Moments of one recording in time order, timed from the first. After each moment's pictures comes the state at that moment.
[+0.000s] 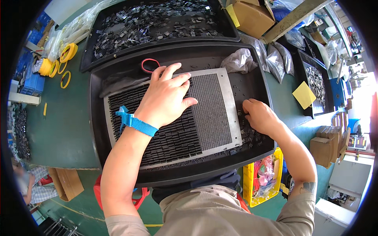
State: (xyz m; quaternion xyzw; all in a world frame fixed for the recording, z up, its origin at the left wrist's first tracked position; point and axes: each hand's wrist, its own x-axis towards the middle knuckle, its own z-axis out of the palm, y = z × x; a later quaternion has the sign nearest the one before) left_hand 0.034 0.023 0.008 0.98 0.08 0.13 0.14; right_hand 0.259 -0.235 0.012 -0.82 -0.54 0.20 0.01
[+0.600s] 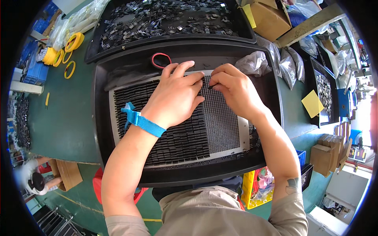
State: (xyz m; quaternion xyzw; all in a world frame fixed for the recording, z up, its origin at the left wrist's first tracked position) left_hand 0.034 0.024 0.003 0.98 0.08 0.13 0.14; right_hand 0.218 -0.112 0.011 -0.68 -0.65 0.09 0.34
